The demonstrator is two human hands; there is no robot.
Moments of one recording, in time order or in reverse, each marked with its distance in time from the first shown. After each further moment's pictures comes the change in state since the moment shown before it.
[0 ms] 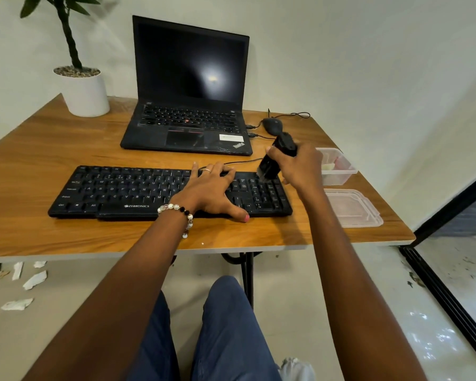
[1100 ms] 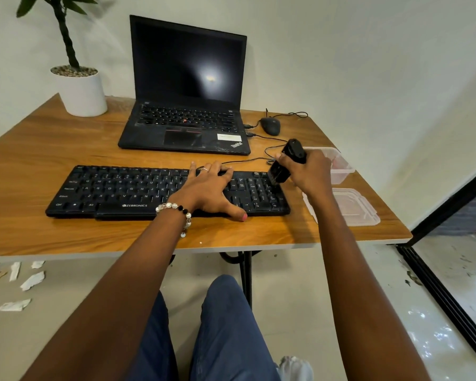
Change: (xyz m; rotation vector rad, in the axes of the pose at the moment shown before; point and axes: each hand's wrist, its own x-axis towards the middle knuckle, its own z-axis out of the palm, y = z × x) left_hand 0.000 0.001 -0.001 -0.004 -0.009 -0.009; right_hand 0.001 0.022 -0.017 -0.020 0.009 -0.005
